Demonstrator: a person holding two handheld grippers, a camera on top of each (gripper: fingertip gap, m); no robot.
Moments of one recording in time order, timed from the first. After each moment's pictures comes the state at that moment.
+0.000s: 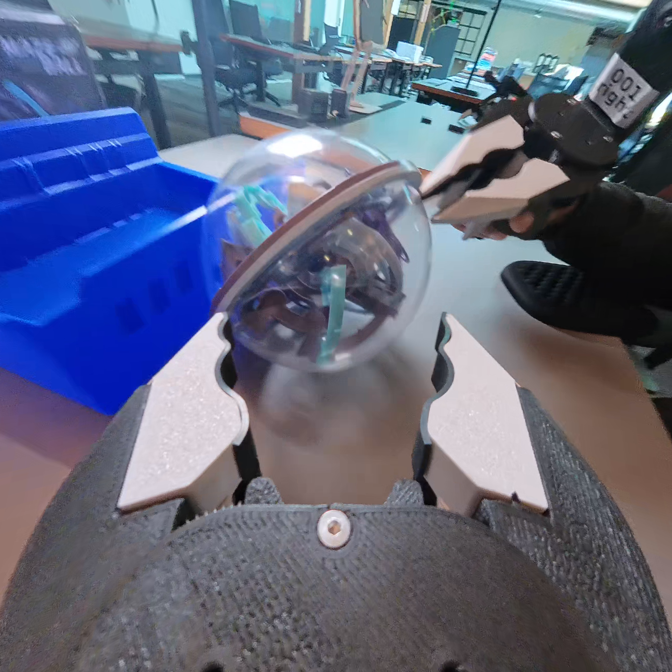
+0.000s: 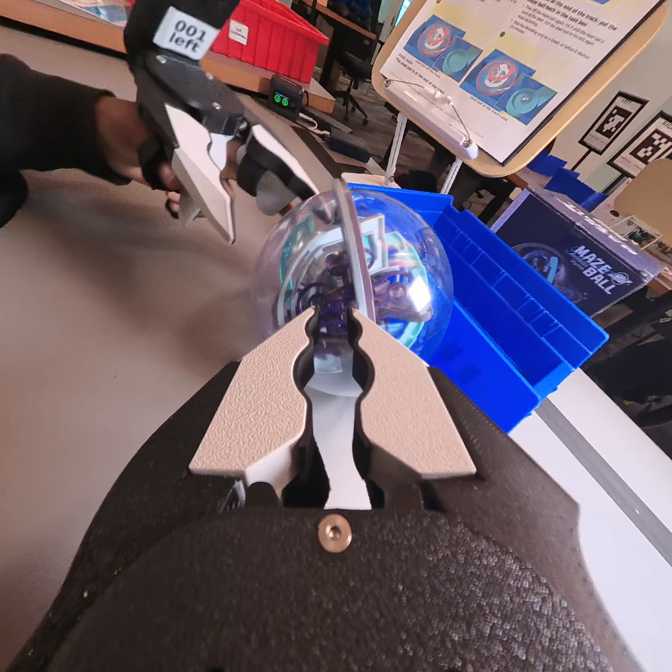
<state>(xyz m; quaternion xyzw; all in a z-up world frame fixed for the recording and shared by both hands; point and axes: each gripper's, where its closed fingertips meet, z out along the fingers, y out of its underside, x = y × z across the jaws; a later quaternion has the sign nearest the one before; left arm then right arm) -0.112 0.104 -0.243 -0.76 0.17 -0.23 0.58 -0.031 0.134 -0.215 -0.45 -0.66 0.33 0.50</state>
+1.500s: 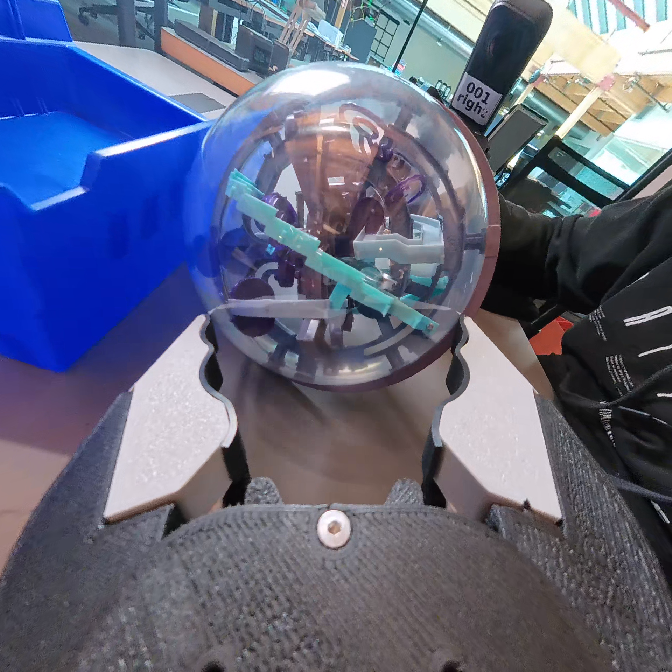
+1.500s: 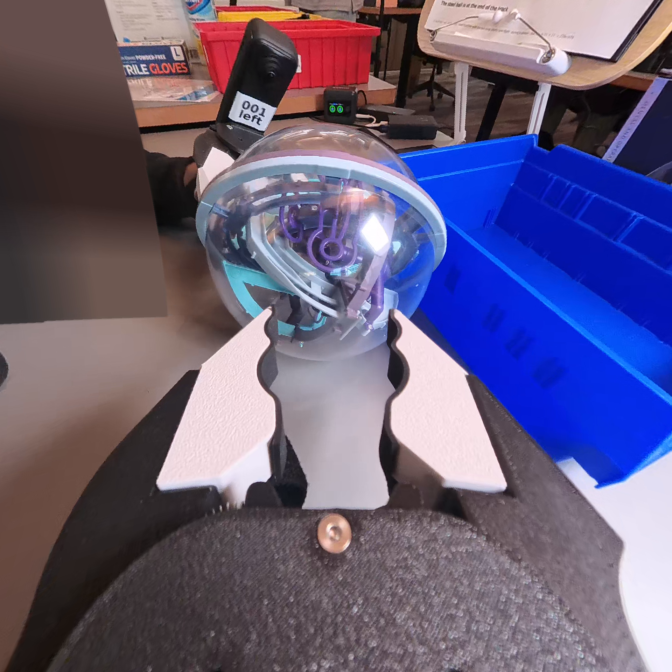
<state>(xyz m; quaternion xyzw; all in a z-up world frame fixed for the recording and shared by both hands) -0.133 0.099 -0.272 -0.76 0.17 -0.38 0.50 -0.056 0.153 -0.241 -0.49 -0.64 0.47 0.36</state>
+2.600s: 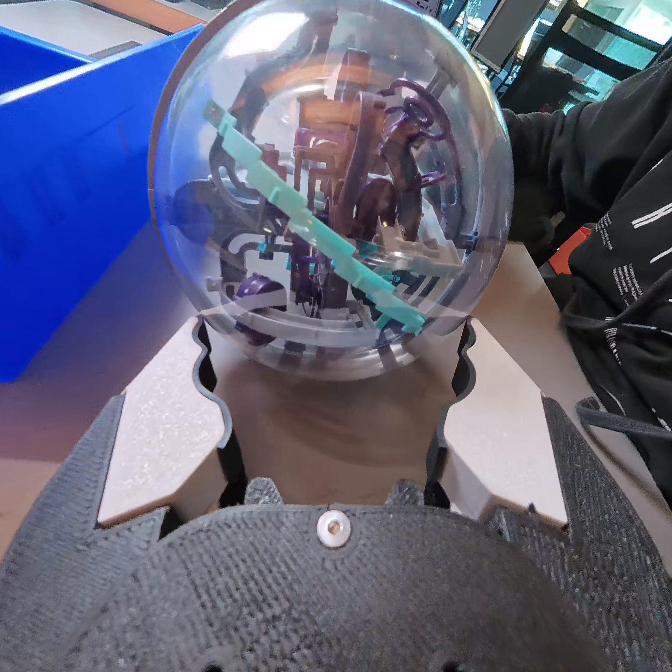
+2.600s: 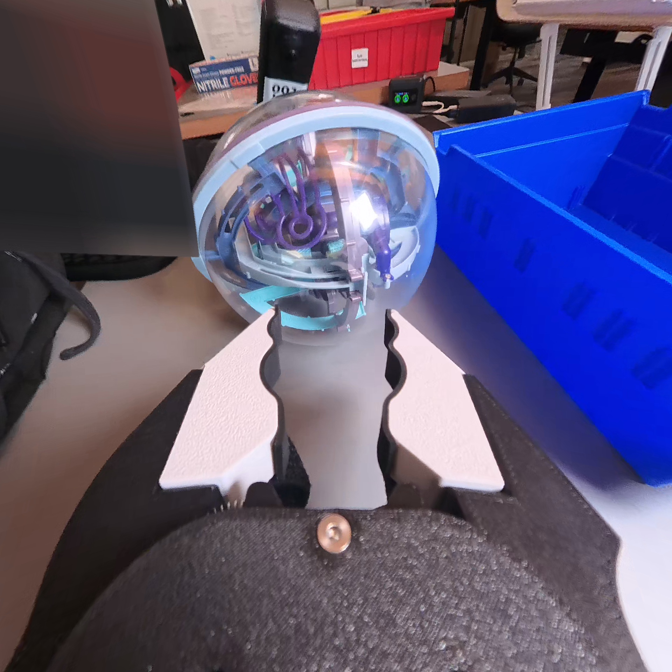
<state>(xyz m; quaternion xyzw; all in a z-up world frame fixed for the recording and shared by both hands) -0.114 0.069 -0.287 -0.77 0.27 -0.34 0.47 -0.042 0.131 -0.258 -0.46 -0.66 0.52 0.29</state>
